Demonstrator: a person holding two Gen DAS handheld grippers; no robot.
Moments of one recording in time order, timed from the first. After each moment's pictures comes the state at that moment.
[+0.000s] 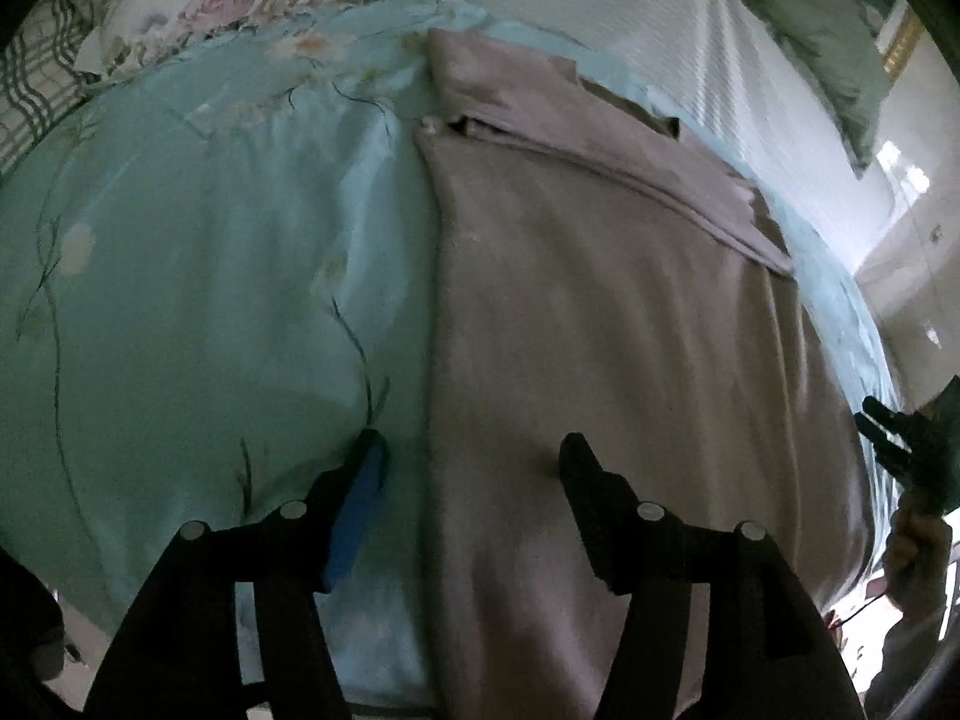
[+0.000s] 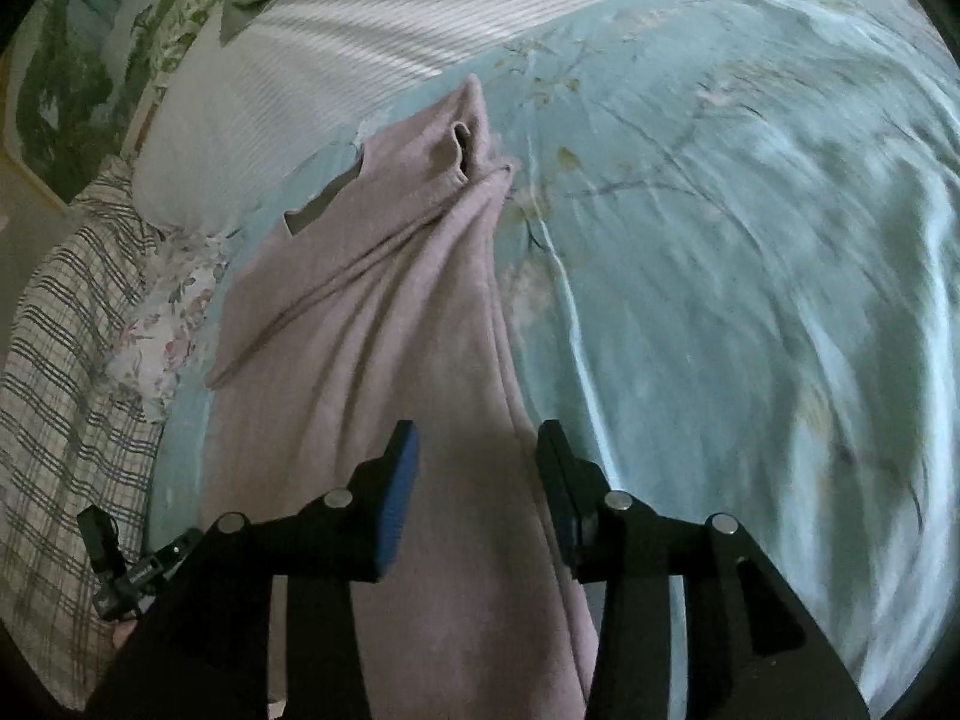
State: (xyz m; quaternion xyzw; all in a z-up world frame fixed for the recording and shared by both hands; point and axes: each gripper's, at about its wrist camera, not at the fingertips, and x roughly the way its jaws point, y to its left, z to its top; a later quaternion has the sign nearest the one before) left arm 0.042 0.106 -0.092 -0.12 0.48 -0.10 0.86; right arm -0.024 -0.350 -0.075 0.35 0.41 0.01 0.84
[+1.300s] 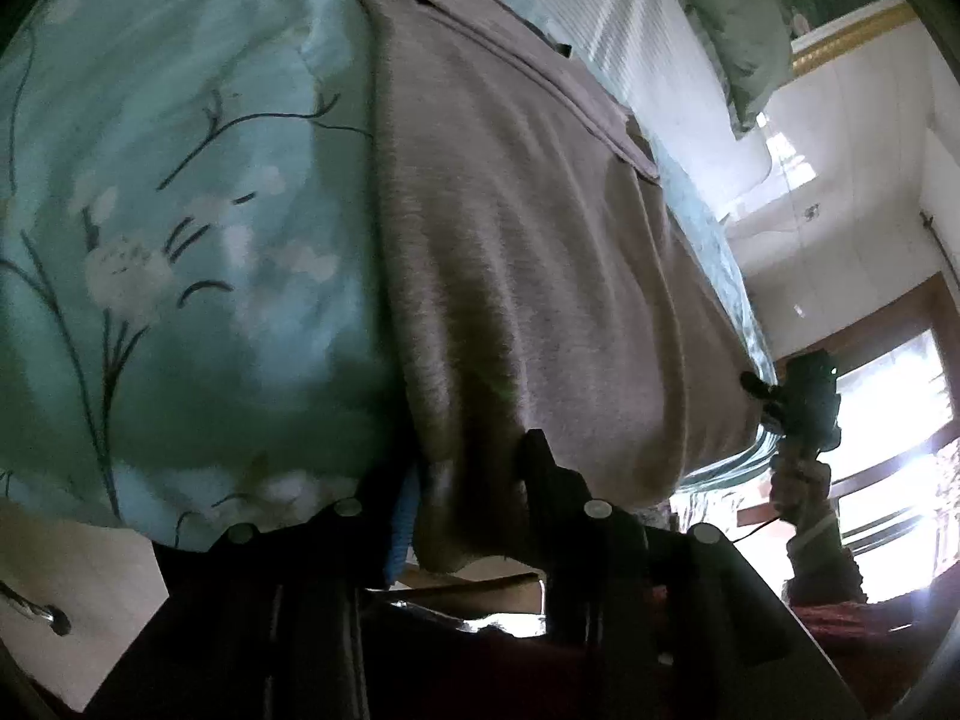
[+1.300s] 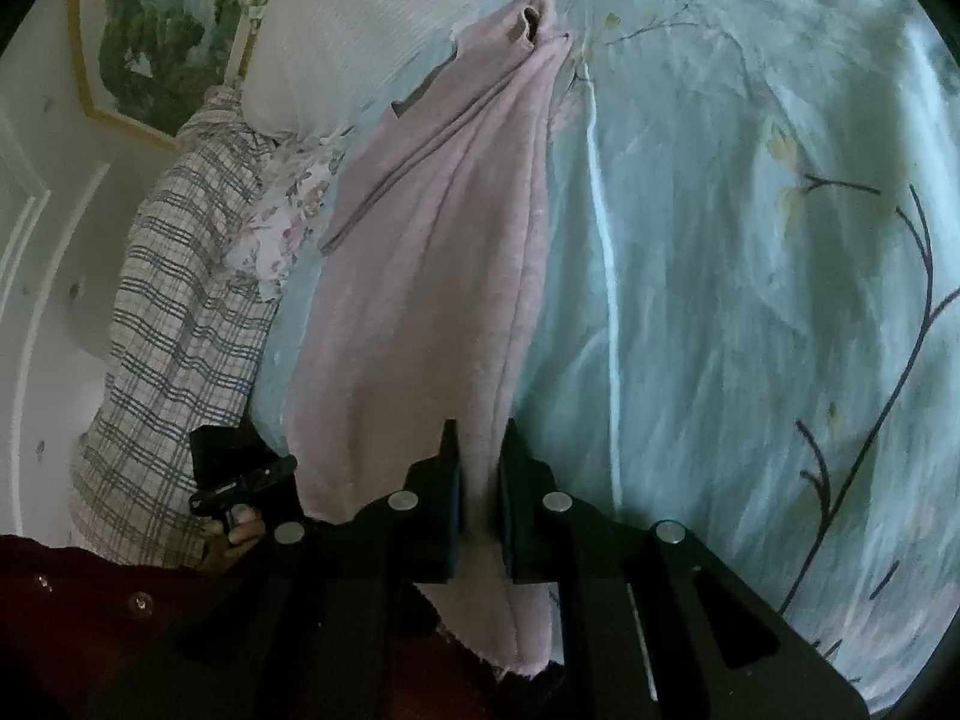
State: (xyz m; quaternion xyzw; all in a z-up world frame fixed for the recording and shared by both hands) left arm -0.042 0.126 -0.131 -0.23 0.52 -0.26 0.78; right arm -0.099 -0.348 -0.105 0.38 0.44 0.20 0.79
